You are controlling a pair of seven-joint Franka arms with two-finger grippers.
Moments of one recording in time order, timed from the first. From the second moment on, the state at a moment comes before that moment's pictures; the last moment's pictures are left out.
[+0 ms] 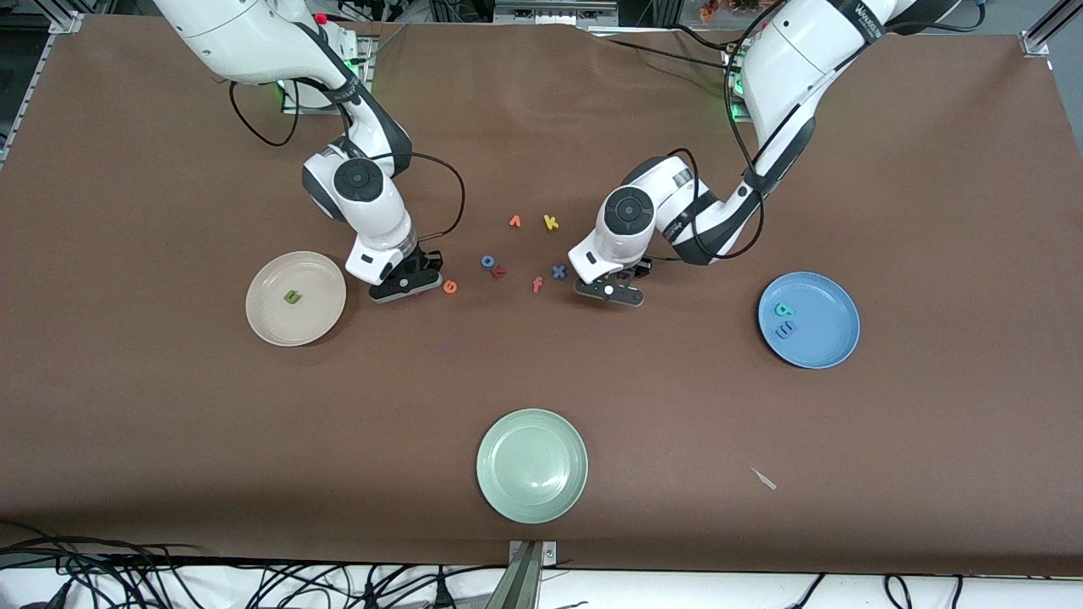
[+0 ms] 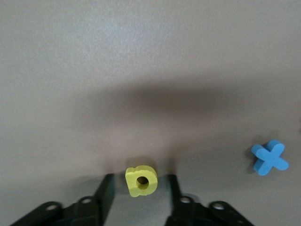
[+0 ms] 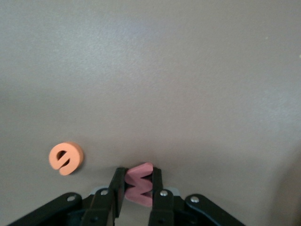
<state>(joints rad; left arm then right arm) -0.22 0.68 -0.48 -1.88 0.31 2.33 -0.65 0.20 0.48 0.26 -2.21 -0.44 2.75 0.49</state>
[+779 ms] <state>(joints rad) 0.11 0.51 -0.47 -1.82 0.32 2.06 -0.13 0.19 0.27 0.02 -2.26 -0.44 2.55 0.02</state>
